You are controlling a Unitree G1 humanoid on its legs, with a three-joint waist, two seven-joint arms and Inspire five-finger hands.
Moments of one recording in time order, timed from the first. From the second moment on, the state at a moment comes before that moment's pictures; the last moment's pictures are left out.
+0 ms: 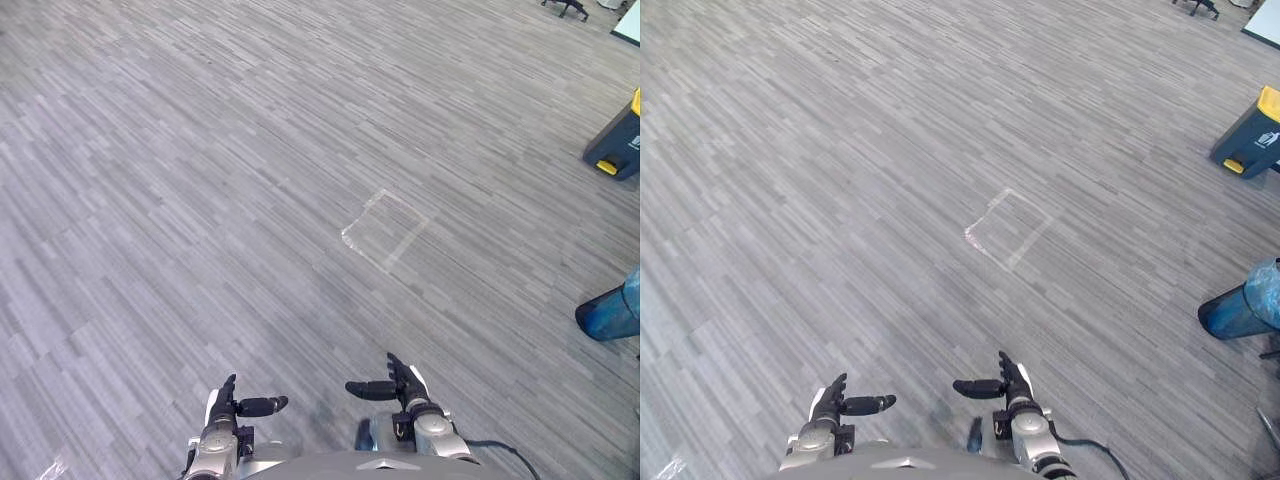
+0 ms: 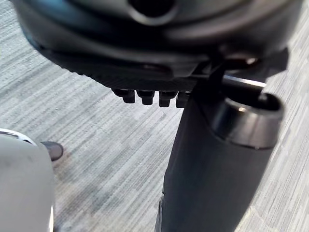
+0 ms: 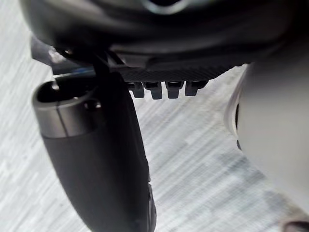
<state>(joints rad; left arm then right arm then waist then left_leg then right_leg) 0.05 0.10 0.07 1.01 0.01 -0.07 0.14 -0.01 0.00 0.09 0.88 -0.06 -0.09 -0.09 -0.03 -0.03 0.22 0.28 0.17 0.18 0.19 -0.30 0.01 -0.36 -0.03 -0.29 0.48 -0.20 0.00</state>
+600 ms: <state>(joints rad) 0.05 0.05 0.16 0.90 0.03 -0.11 0.13 -0.03 0.06 0.09 0.91 -0.08 -0.03 -0.09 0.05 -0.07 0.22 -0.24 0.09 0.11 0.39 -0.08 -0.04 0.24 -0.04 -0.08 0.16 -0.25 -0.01</state>
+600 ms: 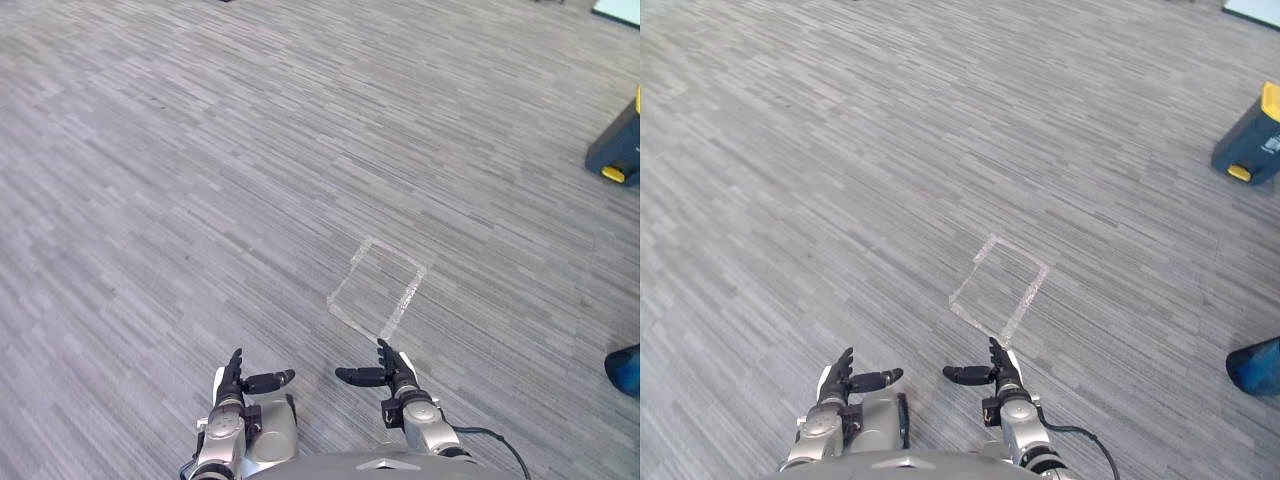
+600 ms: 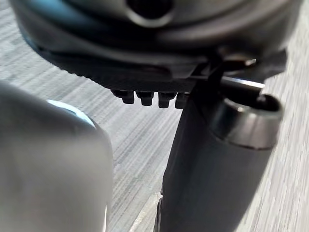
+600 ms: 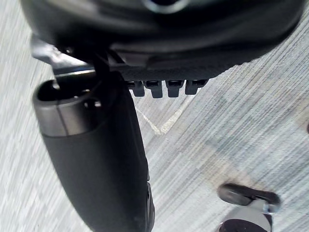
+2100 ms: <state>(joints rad) 0.05 0.08 0.11 1.03 0.05 -0.07 0.12 -0.03 0.05 0.00 1.01 -0.12 -0.01 -0.10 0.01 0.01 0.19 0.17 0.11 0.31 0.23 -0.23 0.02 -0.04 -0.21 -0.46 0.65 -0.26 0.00</state>
